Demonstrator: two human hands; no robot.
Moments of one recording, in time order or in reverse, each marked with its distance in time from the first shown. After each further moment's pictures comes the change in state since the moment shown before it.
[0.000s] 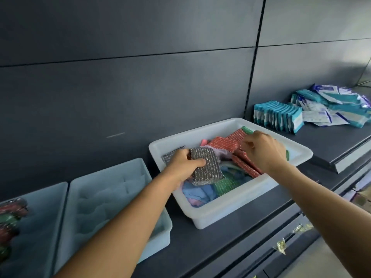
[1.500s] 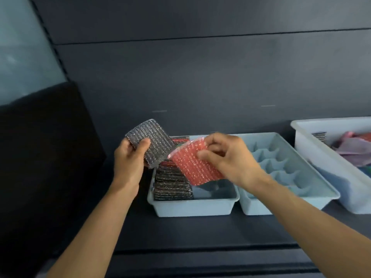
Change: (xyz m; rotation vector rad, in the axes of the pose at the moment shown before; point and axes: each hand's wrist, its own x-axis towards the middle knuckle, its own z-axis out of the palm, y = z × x) left_hand -0.313 -0.145 -0.343 -0.338 0.974 0.137; right_hand -0.191 -0.439 0.005 1.114 -0.566 -0.398
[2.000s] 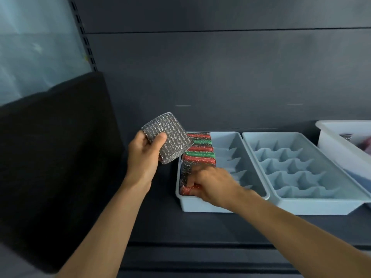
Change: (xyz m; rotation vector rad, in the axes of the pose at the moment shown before) left_hand 0.012 0.000 -0.043 -0.056 -0.029 0.075; right_hand 0.005 0.018 0.106 -0.866 -0.382 -0.289
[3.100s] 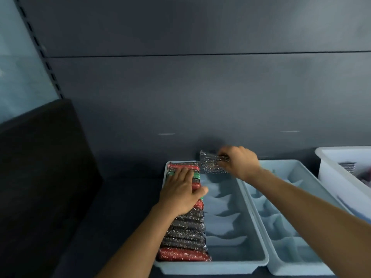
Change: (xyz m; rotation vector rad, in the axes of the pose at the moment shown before) left_hand 0.064 -0.083 0.104 1.360 -0.784 0.053; right_hand 0.074 0.179 -0.044 -0.110 0.092 0.468
